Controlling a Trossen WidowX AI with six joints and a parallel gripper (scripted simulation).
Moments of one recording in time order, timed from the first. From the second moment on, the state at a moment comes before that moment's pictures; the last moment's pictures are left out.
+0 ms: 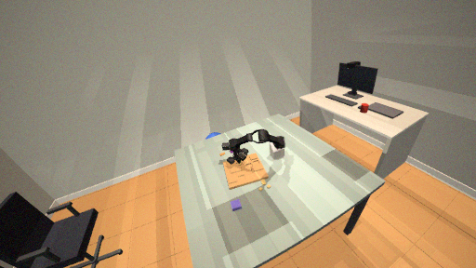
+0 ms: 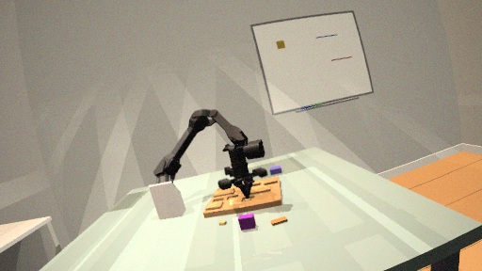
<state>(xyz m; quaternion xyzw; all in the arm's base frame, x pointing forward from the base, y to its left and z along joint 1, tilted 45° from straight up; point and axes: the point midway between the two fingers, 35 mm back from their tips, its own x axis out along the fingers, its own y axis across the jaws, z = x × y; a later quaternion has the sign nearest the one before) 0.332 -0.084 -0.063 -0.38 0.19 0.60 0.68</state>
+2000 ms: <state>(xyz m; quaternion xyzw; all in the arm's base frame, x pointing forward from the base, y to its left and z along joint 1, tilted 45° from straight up) 0.334 -0.081 -0.066 -0.38 0.20 0.60 0.68</state>
